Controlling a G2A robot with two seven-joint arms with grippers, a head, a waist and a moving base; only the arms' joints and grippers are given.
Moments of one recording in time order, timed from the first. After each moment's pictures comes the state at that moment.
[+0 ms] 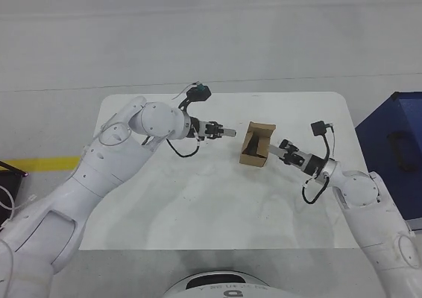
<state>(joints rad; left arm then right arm) 0.64 -1.19 -0.67 -1.31 0.14 0.14 -0.97 -1.46 -1.05 1.44 -1.51 -0.07 -0.54 0.71</state>
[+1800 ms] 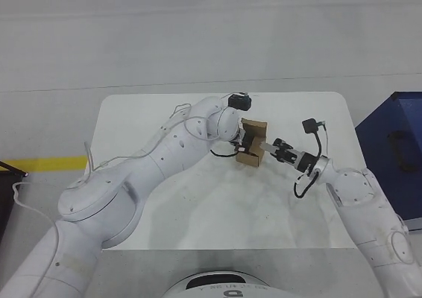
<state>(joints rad) 0.40 -1.62 -0.30 -0.78 0.31 0.22 -0.93 -1.43 -1.05 1.39 -1.51 -0.13 -0.46 0.67</state>
